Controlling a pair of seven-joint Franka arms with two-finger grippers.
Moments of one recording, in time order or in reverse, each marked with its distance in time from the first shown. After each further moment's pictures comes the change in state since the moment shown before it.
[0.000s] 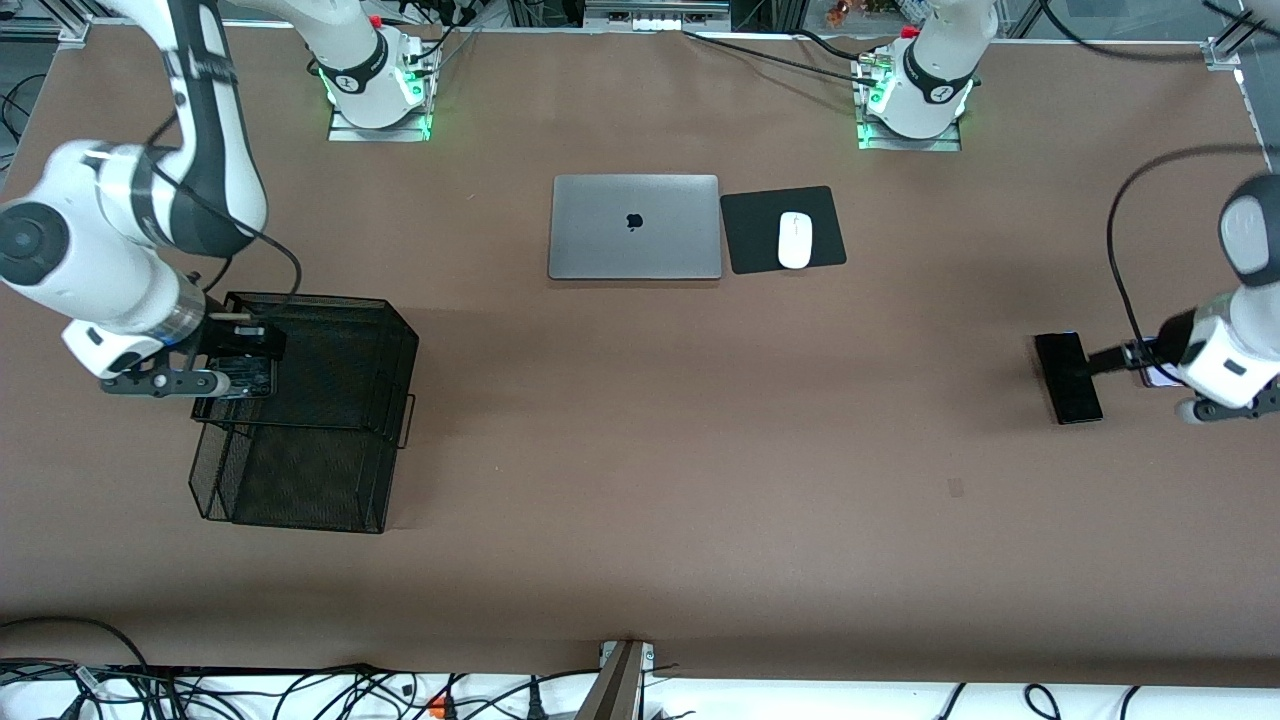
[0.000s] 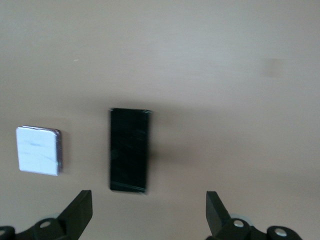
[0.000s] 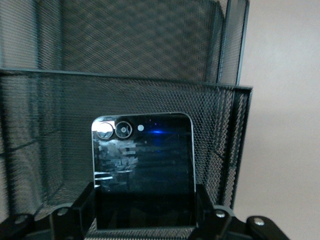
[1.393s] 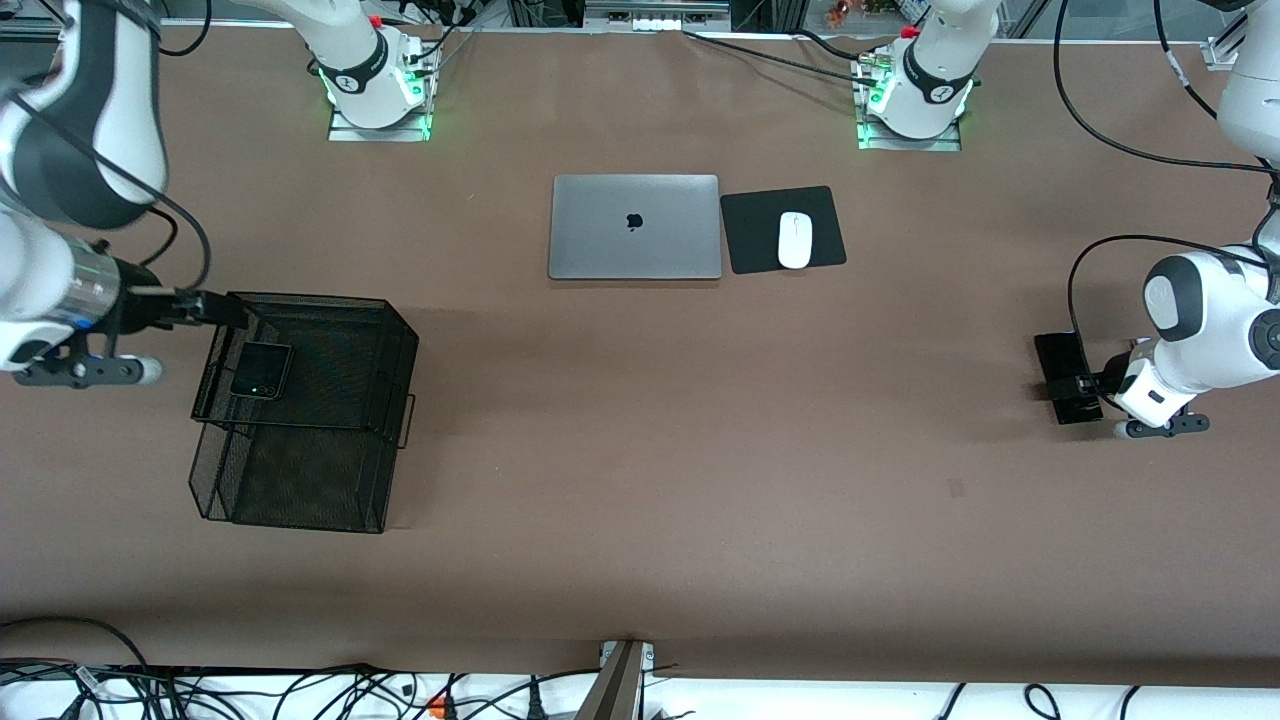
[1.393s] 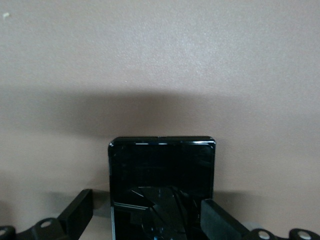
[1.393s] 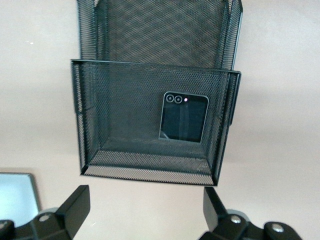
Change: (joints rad) left arm 0.150 0.284 -0.035 -0.090 0.116 0.361 0.088; right arm -0.054 -0.008 0.001 0.417 0.060 -0.541 -0.026
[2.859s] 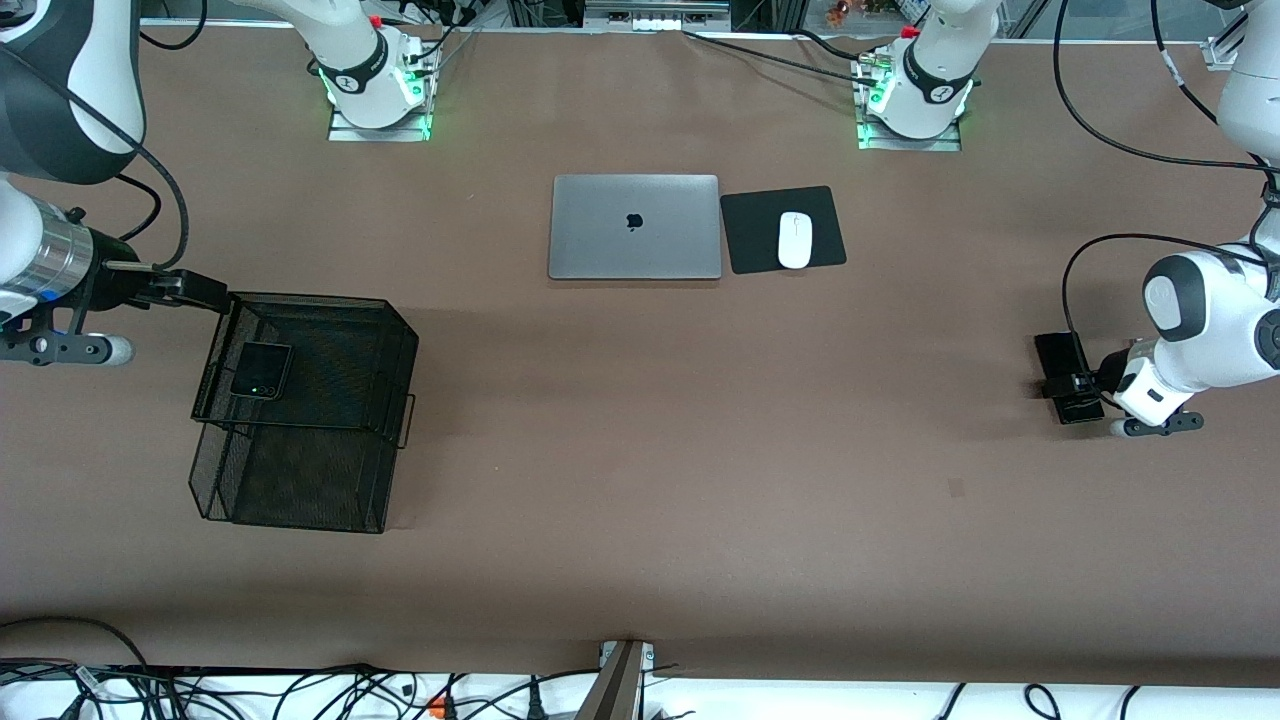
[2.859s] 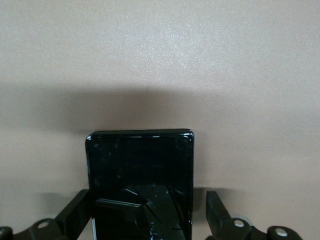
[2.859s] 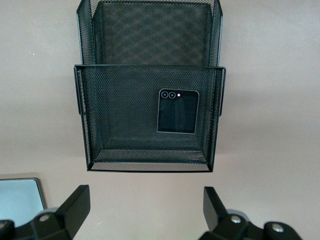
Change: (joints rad) left arm 0.004 -0.005 -0.006 -0.004 -0.066 -0.018 0.039; right arm 0.022 -0.036 0.000 0.021 -0.051 -0.016 0.092
